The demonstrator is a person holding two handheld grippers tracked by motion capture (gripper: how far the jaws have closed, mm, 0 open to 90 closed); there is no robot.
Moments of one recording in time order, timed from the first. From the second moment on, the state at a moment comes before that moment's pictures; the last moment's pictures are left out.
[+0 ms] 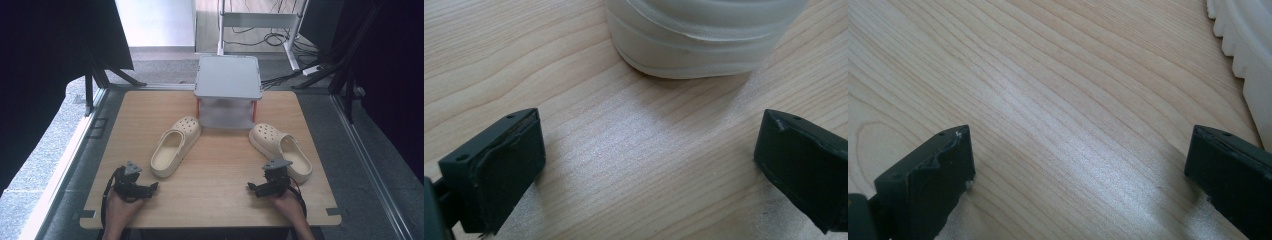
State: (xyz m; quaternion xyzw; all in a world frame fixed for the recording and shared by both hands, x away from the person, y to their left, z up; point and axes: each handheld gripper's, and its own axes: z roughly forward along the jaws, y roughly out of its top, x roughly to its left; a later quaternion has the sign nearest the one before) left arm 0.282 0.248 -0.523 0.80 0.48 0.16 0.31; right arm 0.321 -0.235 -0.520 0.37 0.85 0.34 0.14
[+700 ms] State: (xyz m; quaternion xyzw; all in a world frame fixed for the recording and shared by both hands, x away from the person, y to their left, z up) left arm 0.282 0.248 -0.523 0.80 0.48 0.16 0.31; right arm 0.319 -0.236 -0.517 0.38 0.85 0.34 0.14
